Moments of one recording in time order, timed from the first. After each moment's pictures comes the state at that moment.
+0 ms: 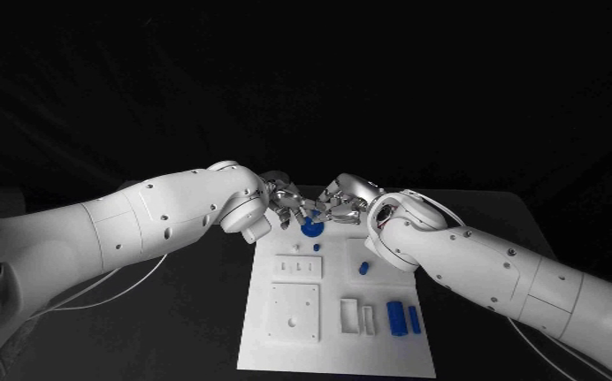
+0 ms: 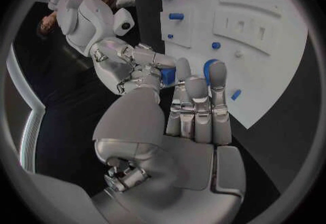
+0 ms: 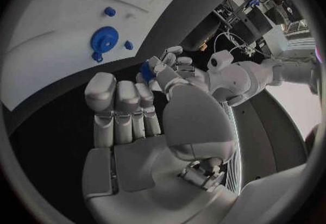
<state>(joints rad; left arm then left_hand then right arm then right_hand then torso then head) 1.41 -0.47 -0.18 1.16 -0.63 -0.05 -0.35 1.14 0.00 -0.03 0.07 0.22 1.19 0.03 0.07 0.53 1.47 -0.05 0.29 0.28 1.37 -0.11 1.07 0.66 0.05 1.11 -0.12 0.85 0.85 1.02 -0.54 0.24 1.31 -1.44 -0.27 -0.20 1.24 -0.02 0.29 -0.21 0.20 1.21 0.07 0.06 0.07 1.28 -0.03 1.05 1.25 1.45 -0.09 1.02 1.11 0.08 1.47 -0.11 0.87 1.31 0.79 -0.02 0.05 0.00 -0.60</state>
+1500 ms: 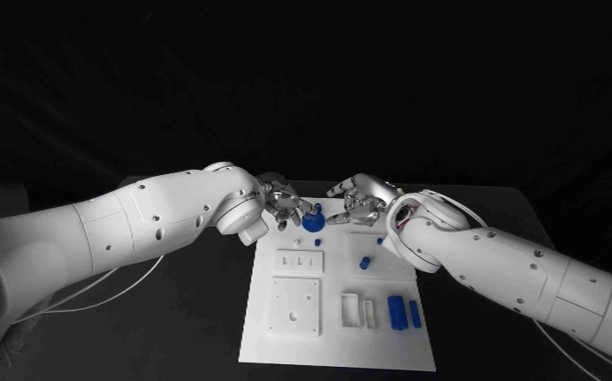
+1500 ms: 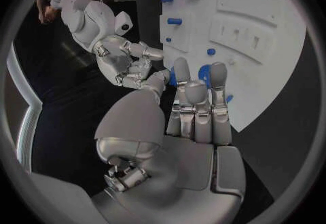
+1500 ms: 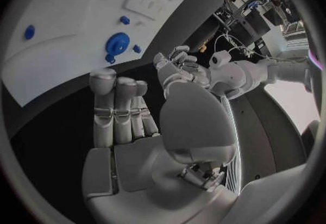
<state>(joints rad) 1.39 -0.51 -0.18 1.21 -0.61 -0.08 -0.38 1.15 0.07 0.12 -0.08 0.57 1.17 0.02 0.07 0.55 1.47 -0.06 0.38 0.30 1.37 -0.12 1.14 0.69 0.04 1.12 -0.13 0.79 0.98 1.00 -0.64 0.23 1.35 -1.41 -0.26 -0.14 1.32 -0.14 0.12 -0.05 0.17 0.82 0.13 0.06 0.06 1.13 0.03 0.91 1.10 1.39 -0.05 0.92 1.02 0.10 1.46 -0.07 0.64 1.31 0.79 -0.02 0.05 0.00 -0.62</state>
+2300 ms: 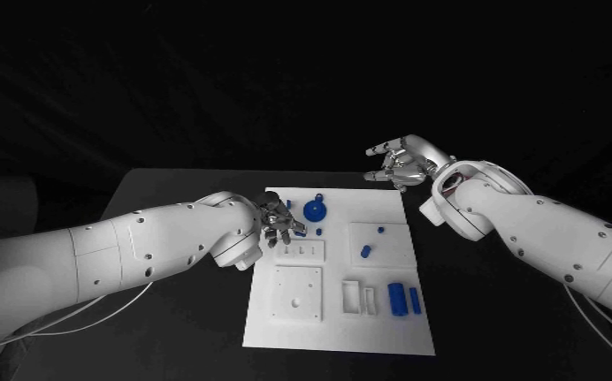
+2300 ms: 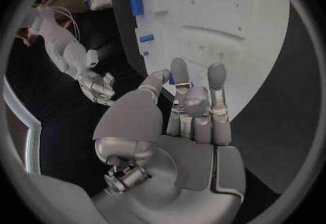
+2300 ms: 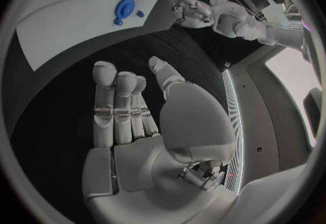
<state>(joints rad) 1.29 -0.59 -0.23 1.35 -0.80 -0.28 -0.42 1.12 0.05 0.16 -0.11 0.63 1.19 0.04 0.06 0.61 1.46 -0.07 0.51 0.35 1.42 -0.14 1.24 0.79 0.04 1.17 -0.15 0.76 1.05 1.00 -0.75 0.35 1.33 -1.21 -0.27 -0.03 1.30 -0.11 0.17 -0.11 0.36 0.87 0.13 0.06 0.06 1.09 0.02 0.85 0.99 1.37 -0.05 0.86 0.94 0.10 1.46 -0.07 0.47 1.31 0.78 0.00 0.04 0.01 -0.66</state>
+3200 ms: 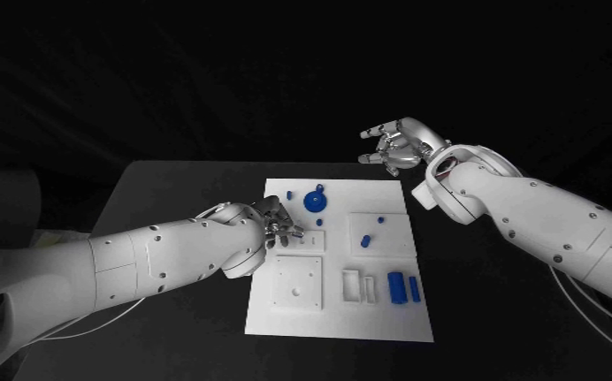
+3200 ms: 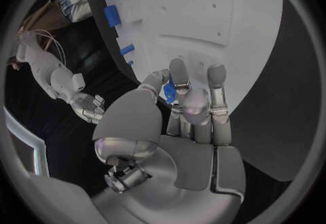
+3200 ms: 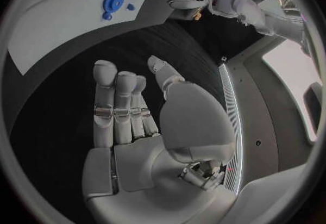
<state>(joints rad) 1.21 -0.55 -0.24 1.32 -0.97 -0.38 -0.46 1.12 0.04 0.18 -0.10 0.63 1.19 0.04 0.06 0.61 1.47 -0.07 0.56 0.35 1.43 -0.14 1.27 0.82 0.04 1.23 -0.15 0.64 1.21 1.01 -0.72 0.35 1.32 -1.17 -0.28 -0.01 1.30 -0.11 0.18 -0.13 0.36 0.87 0.13 0.06 0.06 1.09 0.02 0.86 0.98 1.37 -0.05 0.85 0.94 0.10 1.46 -0.07 0.44 1.31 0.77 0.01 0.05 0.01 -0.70</state>
